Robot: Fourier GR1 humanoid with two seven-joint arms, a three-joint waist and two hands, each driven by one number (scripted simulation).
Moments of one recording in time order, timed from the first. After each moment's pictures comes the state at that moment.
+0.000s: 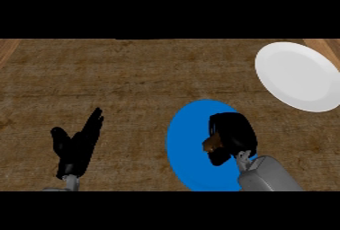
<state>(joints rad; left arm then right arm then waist) 0.02 0.17 -0.13 -1.48 0.17 0.13 0.19 -0.31 -0.24 0.52 -1.52 0.87 0.24 0.62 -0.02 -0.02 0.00</state>
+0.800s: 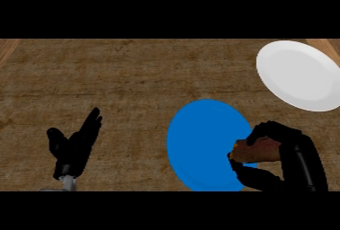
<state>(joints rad) 0.02 0.17 -0.12 -1.48 0.17 0.10 0.19 0.05 -0.31 0.34 -2.03 0.76 -0.23 0.32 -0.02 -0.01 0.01</state>
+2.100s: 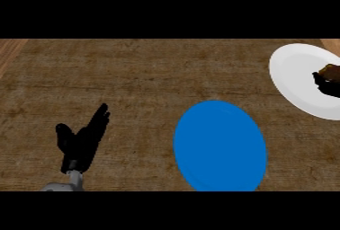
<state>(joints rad) -0.02 0.14 -0.13 -1.47 0.15 0.07 0.19 -0.53 -0.52 -0.39 -0.86 0.26 -0.35 -0.39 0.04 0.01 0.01</state>
